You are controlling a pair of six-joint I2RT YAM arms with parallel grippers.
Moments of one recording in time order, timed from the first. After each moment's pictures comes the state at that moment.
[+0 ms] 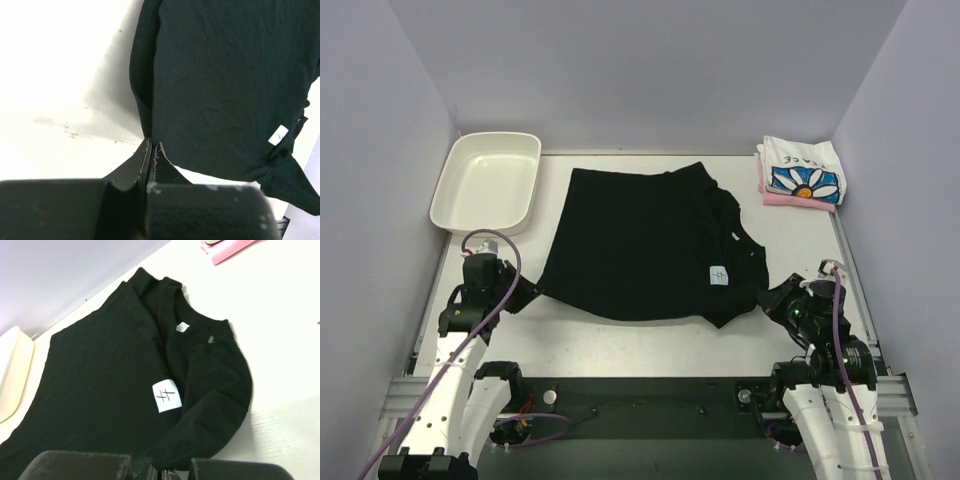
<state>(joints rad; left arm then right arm) -0.02 0.71 0.58 -0.64 0.16 -0.74 0.08 0.39 0.57 -0.79 -0.09 0.60</state>
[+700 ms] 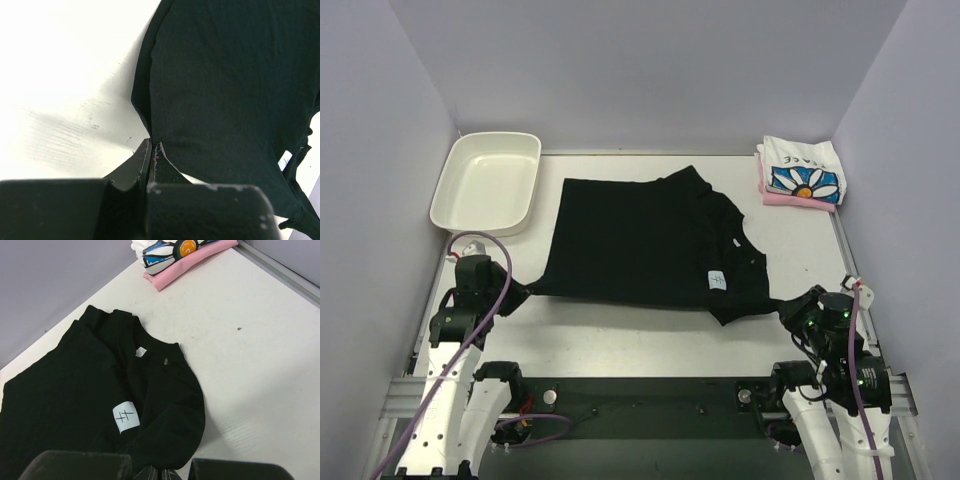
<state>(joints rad) -0.02 0.64 0.67 -0.80 0.04 -0.77 0.08 0.31 0.70 -1.03 0.14 0.67</state>
